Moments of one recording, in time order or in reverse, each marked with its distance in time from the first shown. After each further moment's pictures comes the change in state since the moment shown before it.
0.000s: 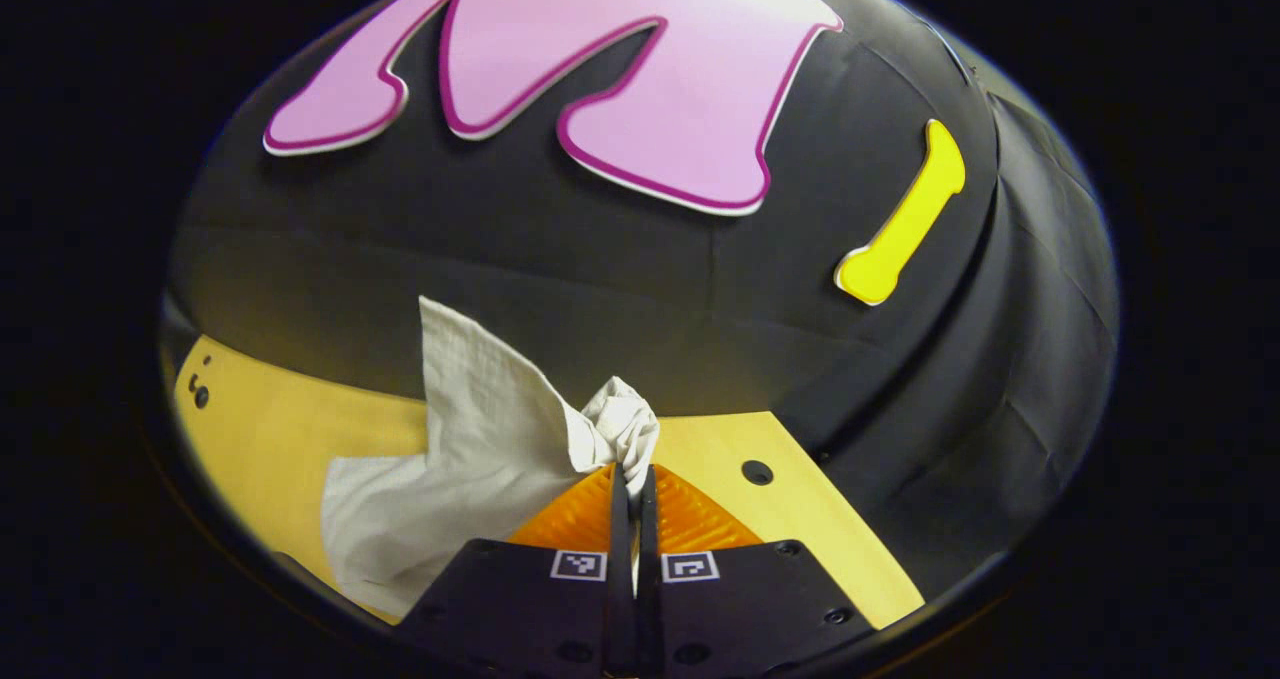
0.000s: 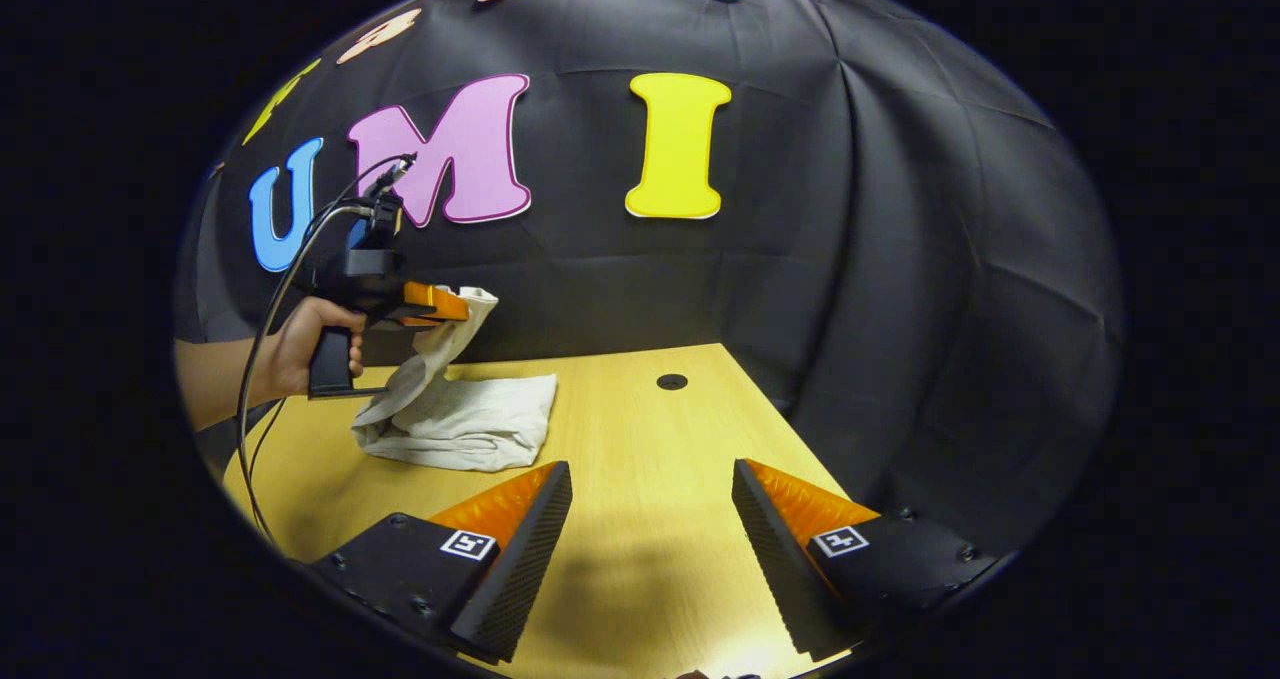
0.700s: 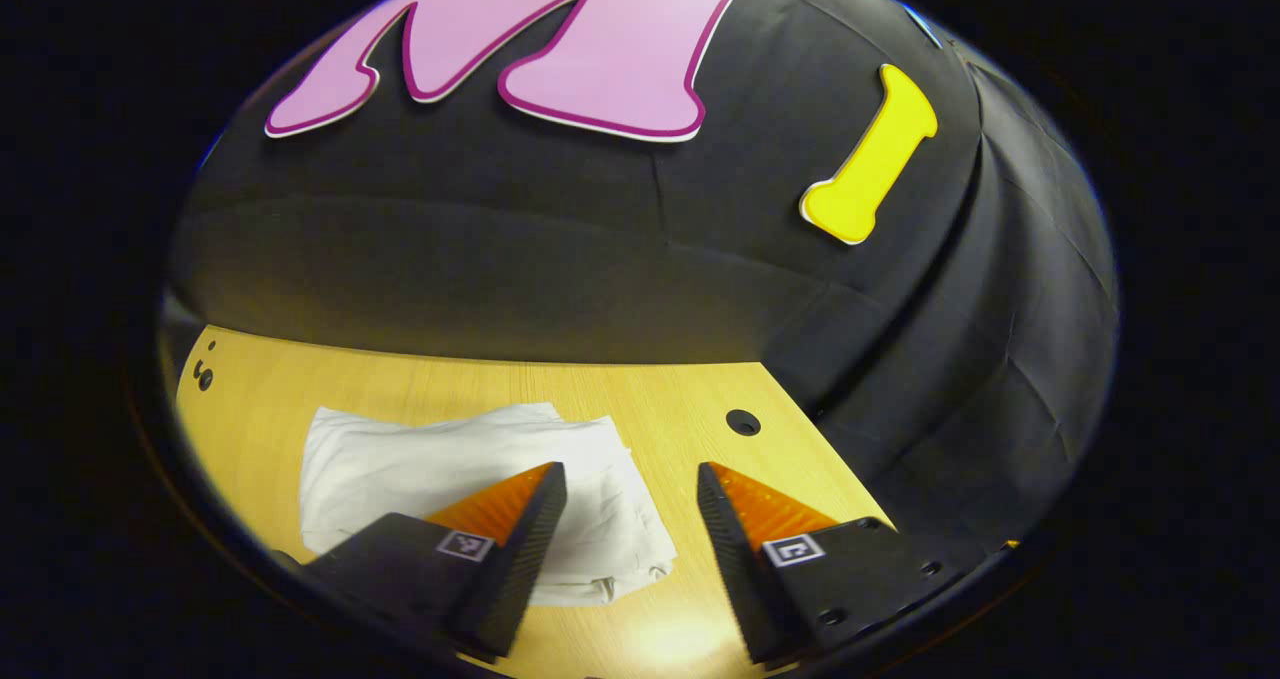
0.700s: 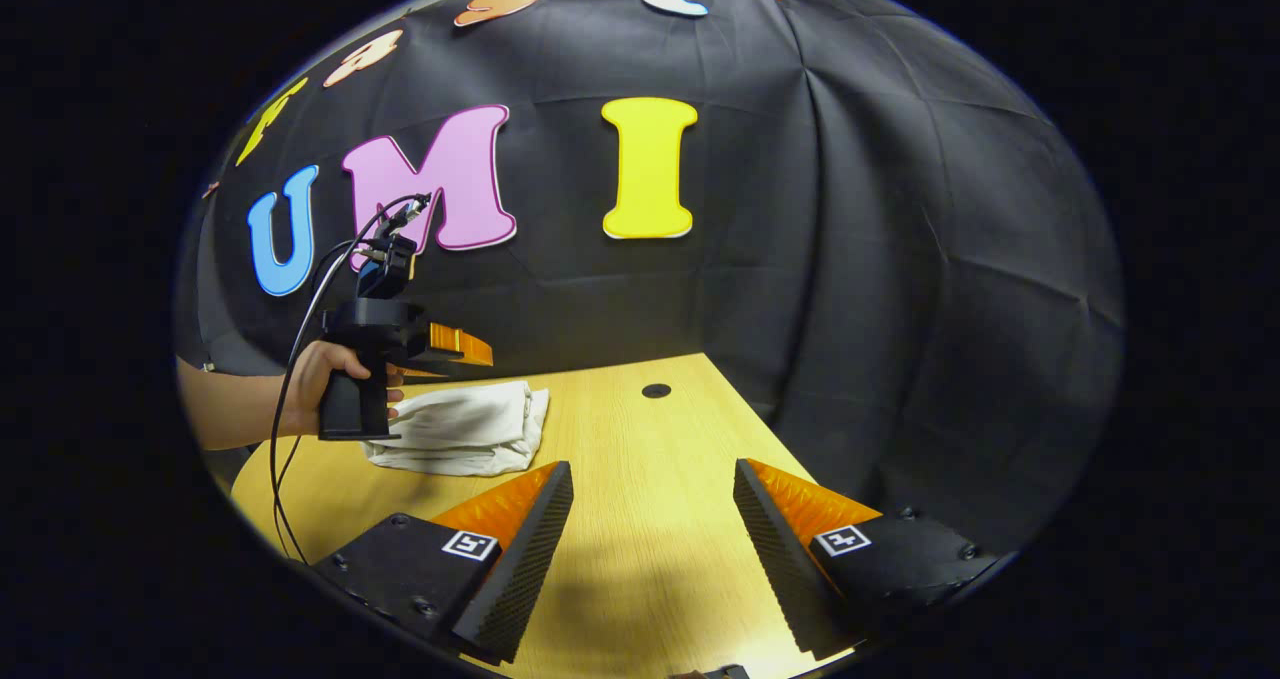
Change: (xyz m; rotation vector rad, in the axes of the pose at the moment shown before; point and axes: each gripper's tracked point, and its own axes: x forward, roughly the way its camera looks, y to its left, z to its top) left arm -0.040 -0.027 -0.046 0.064 0.073 0.049; right arm -0.036 -0.012 0.013 0.044 -0.071 0.002
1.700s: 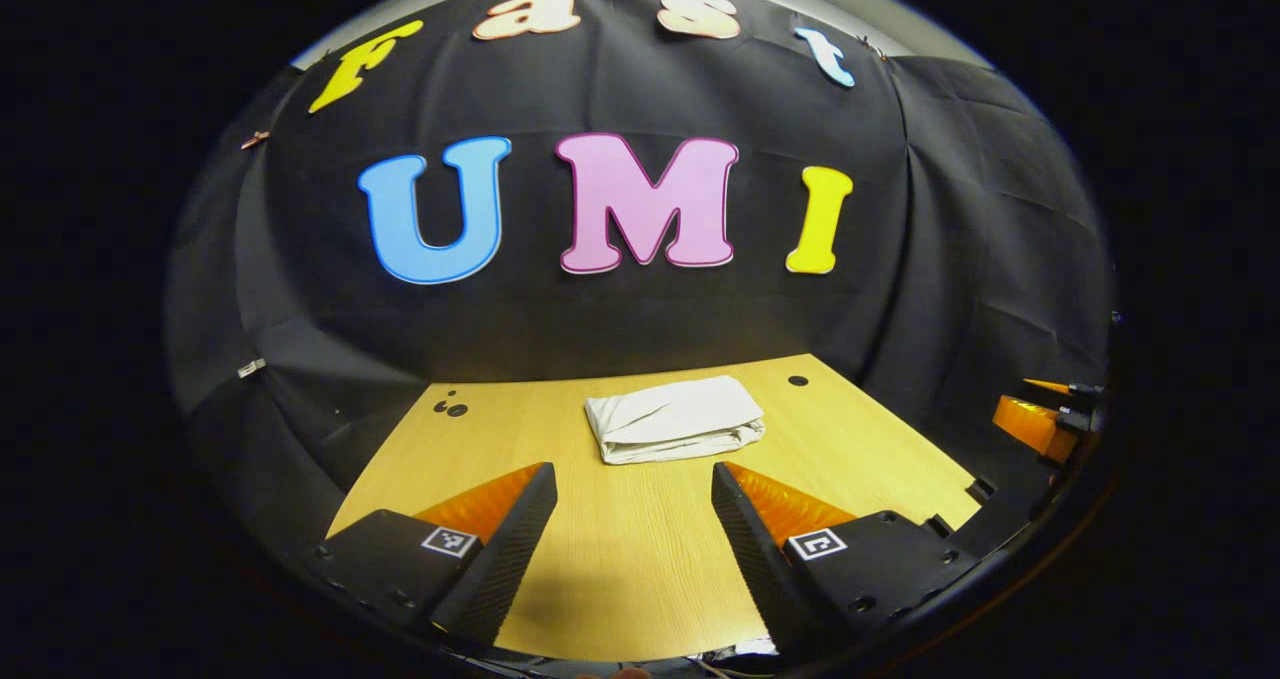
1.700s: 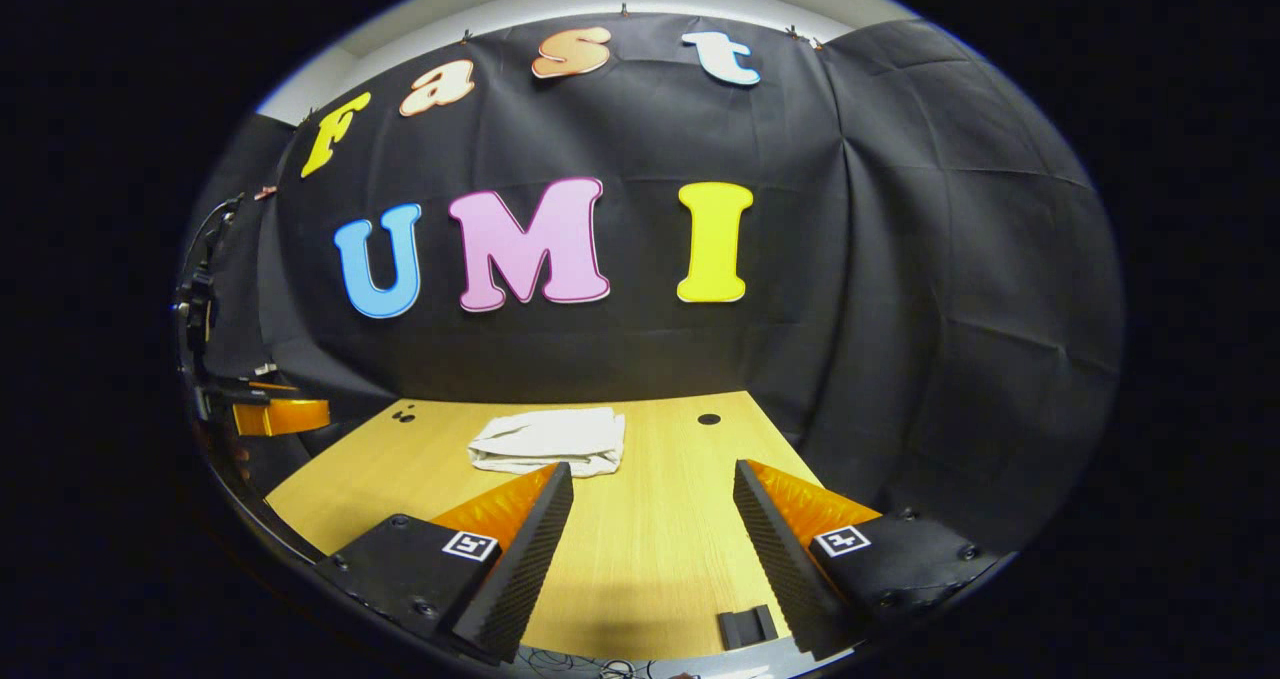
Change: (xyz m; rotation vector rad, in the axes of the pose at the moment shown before) left arm -0.457 0.050 -0.092 0.172 -0.234 0.293; right arm -0.182 0.069 0.050 -0.021 -0.100 0.121
